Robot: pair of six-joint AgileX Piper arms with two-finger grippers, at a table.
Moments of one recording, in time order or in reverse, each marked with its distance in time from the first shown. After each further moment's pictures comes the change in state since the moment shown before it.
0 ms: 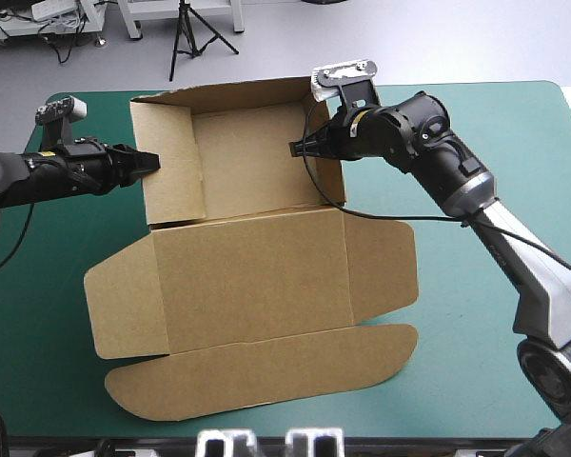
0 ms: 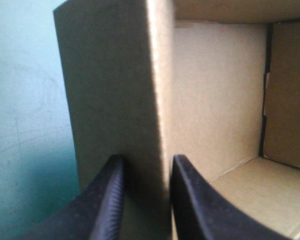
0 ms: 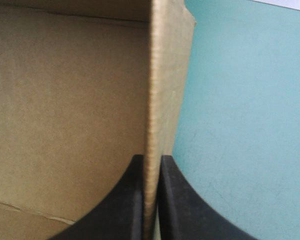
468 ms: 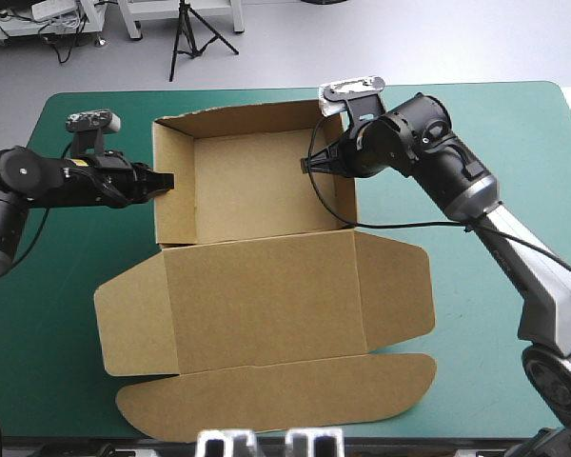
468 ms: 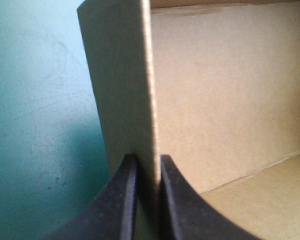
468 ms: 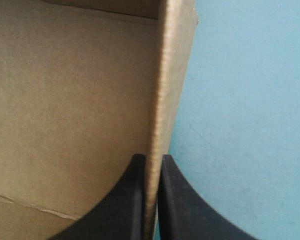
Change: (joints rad) left arm -0.157 0.000 0.000 0.248 -0.010 -0.126; right arm 0.016 -0.019 0.000 -0.067 0.208 0.080
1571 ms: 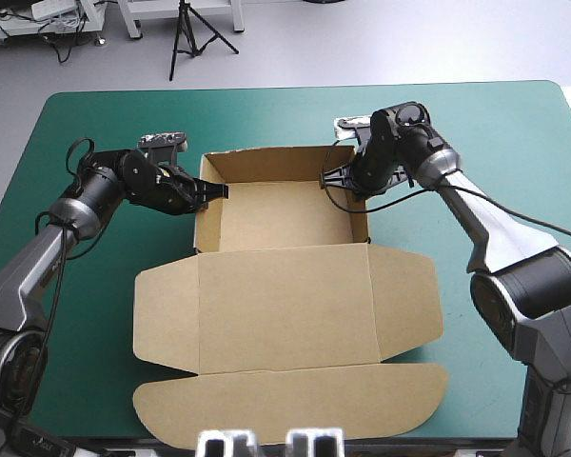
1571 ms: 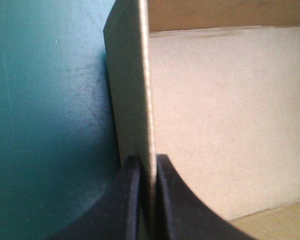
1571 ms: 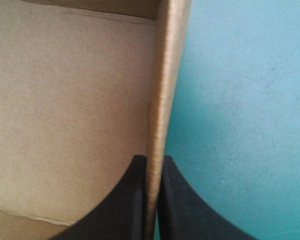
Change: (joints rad) left arm -0.223 0.291 0.000 0.293 -0.193 -0.316; right arm -0.180 0.300 -0.011 0.180 0.055 -0.112
